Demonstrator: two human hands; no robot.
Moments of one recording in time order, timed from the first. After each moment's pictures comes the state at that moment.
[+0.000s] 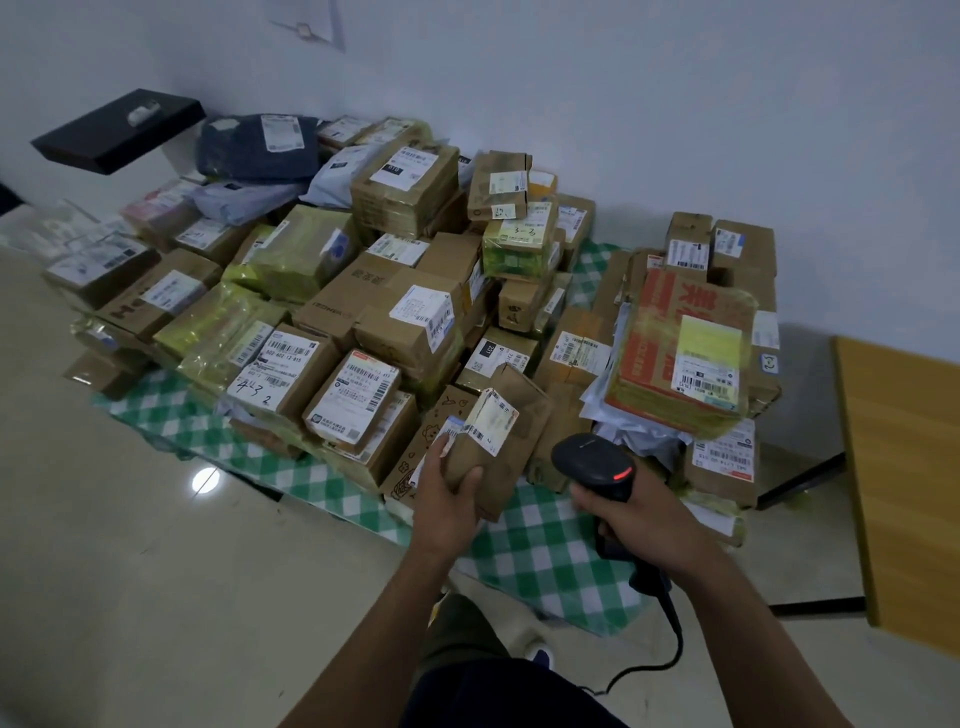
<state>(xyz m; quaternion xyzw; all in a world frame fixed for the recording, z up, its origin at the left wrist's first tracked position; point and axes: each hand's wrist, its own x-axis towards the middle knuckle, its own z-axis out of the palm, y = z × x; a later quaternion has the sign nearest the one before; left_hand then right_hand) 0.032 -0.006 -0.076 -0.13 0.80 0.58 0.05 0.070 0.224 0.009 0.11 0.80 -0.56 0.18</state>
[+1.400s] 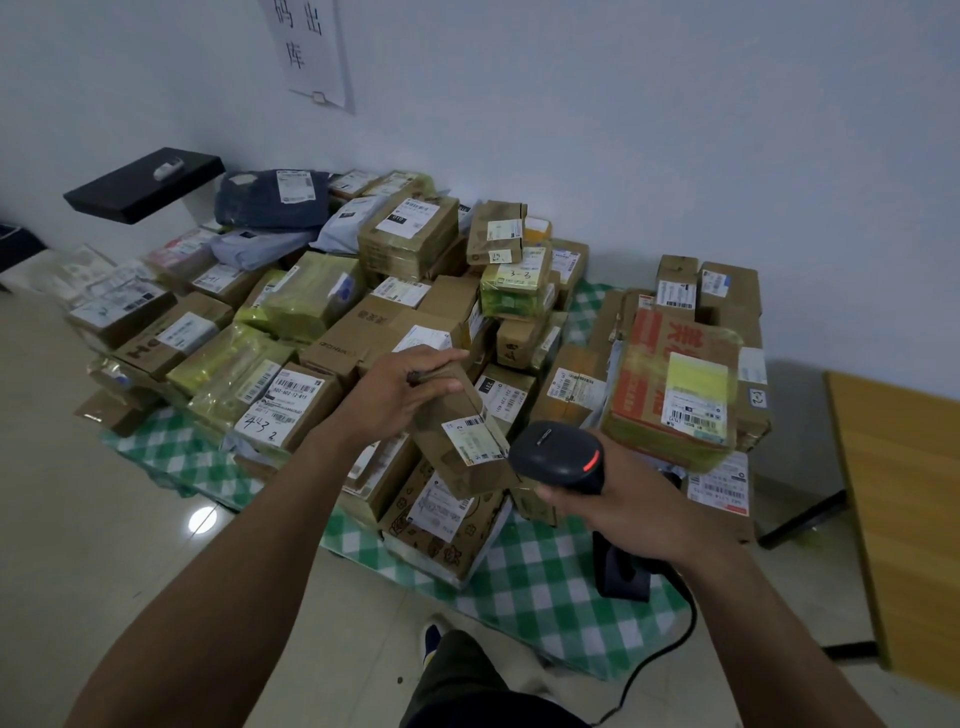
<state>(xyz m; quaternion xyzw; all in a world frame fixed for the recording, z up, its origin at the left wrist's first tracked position) -0.099 -0.067 0.059 0.24 0.86 0.44 0.05 0.044 0.213 0.078 -0.04 0.85 -0.50 0.15</state>
